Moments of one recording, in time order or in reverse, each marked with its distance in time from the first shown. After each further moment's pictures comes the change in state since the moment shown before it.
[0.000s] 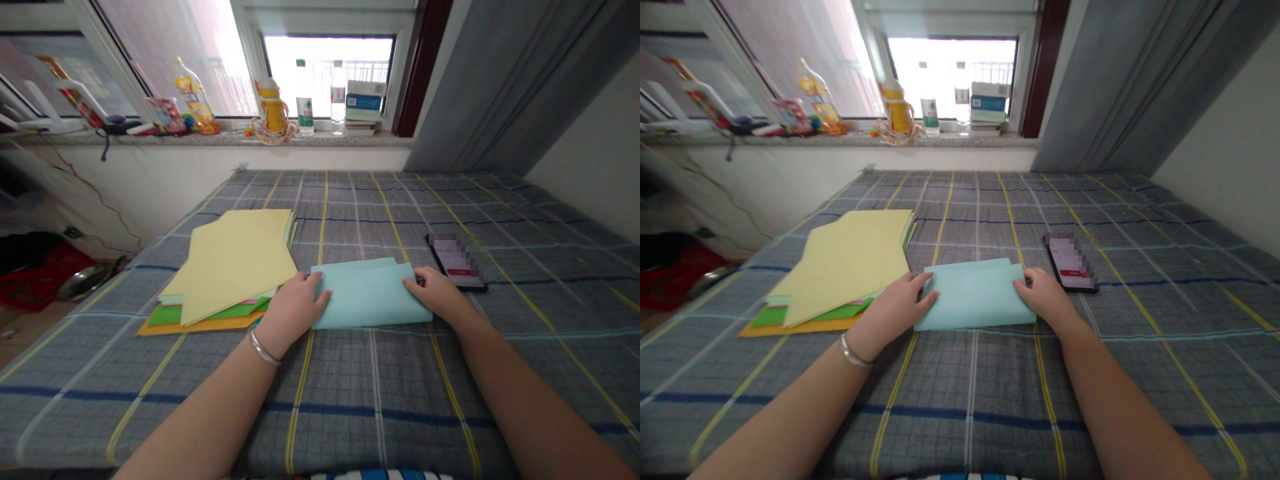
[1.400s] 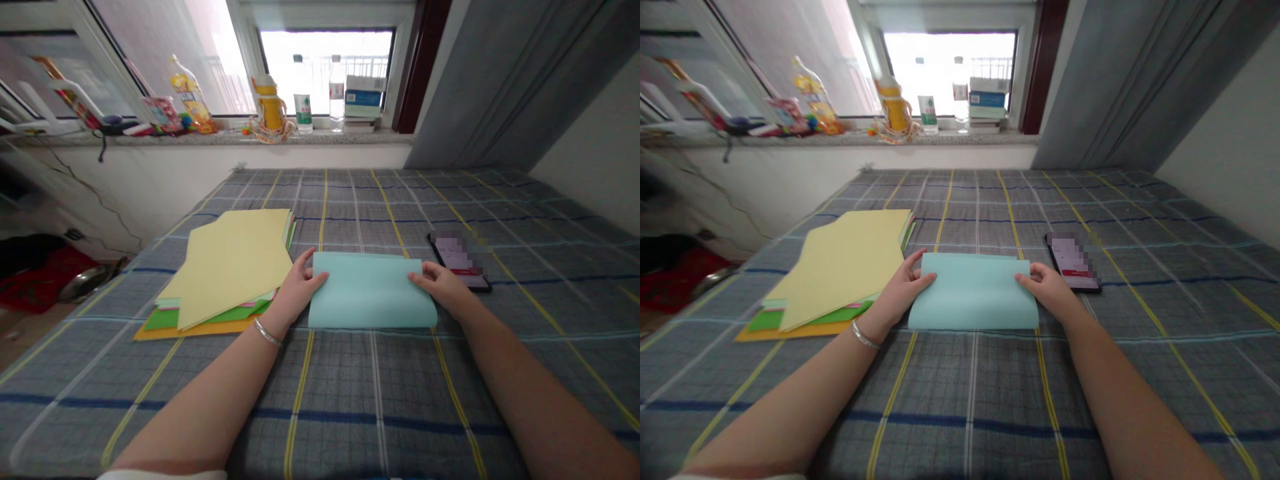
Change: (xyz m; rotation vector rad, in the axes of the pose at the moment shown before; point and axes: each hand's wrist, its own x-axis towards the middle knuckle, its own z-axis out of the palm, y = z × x) left_hand 0.035 -0.019 0.029 -1.356 -0.013 -0.185; right_hand -0.001 -0.001 -0.007 0.670 -0.105 0.235
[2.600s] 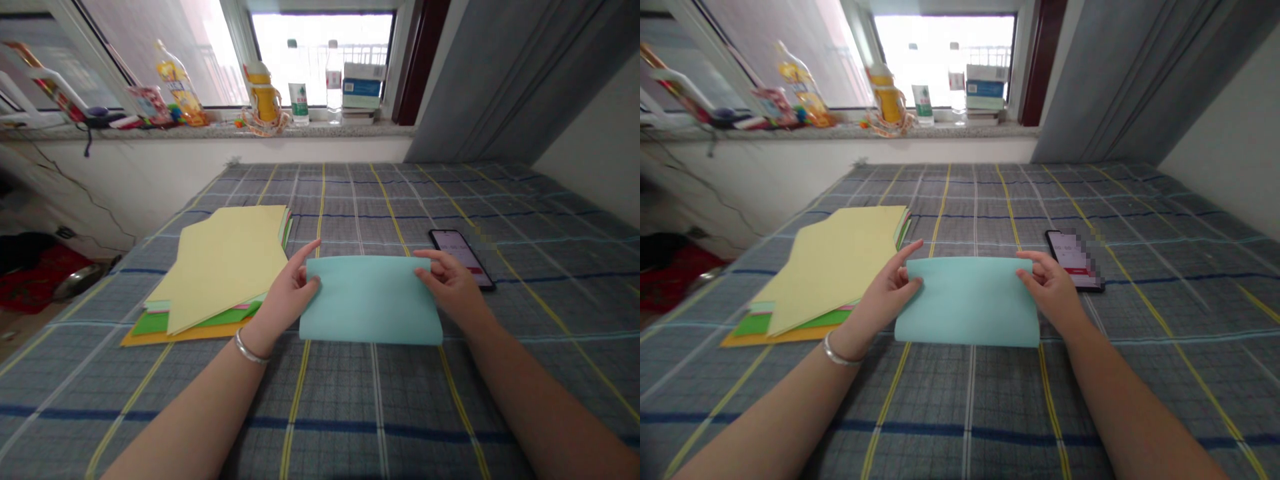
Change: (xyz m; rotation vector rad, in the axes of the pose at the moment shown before) left_hand -0.022 0.022 -0.004 0.153 -0.074 0.200; right_hand -0.021 -0.021 0.009 0.068 0.149 -0.277
